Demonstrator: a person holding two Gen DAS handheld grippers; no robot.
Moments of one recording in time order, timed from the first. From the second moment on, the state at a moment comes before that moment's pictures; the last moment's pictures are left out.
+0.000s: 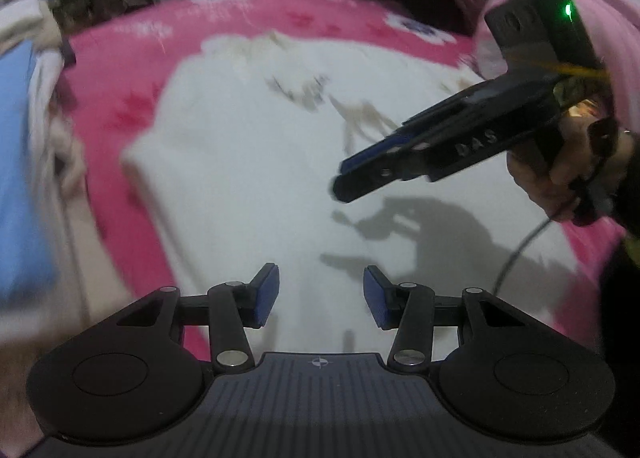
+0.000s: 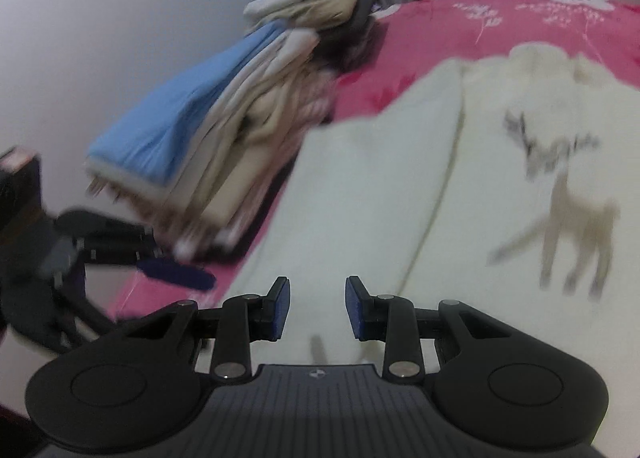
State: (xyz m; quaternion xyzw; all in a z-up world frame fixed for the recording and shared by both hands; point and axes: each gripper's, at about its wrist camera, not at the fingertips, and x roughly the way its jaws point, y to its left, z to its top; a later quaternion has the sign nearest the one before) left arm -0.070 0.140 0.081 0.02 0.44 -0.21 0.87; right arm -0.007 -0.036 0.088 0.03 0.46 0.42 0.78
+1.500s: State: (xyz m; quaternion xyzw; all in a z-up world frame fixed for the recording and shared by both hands) left arm -0.068 0.141 0.023 -0.03 0.43 -0.16 0.89; right arm 0.174 0.106 0.020 -0.06 0.46 0.53 0.71
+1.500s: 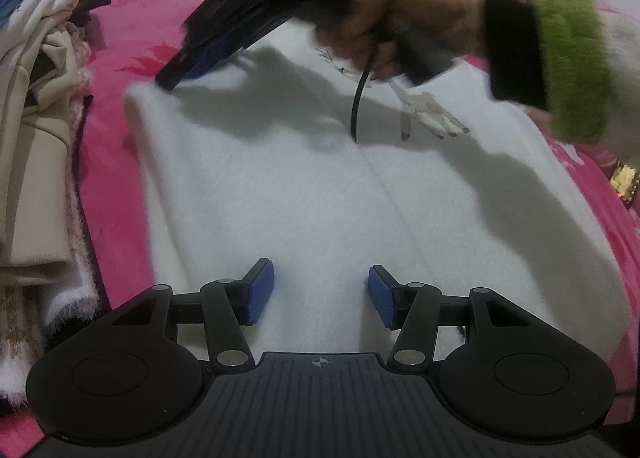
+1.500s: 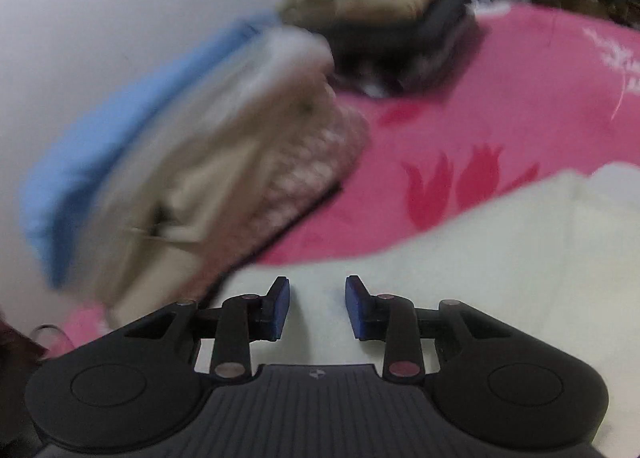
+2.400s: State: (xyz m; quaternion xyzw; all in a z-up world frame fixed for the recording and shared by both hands) left arm -0.076 0.135 0.034 0.03 0.43 -0.17 0.89; right arm -0.058 -0.336 0.126 0.34 0.27 0.08 0.90
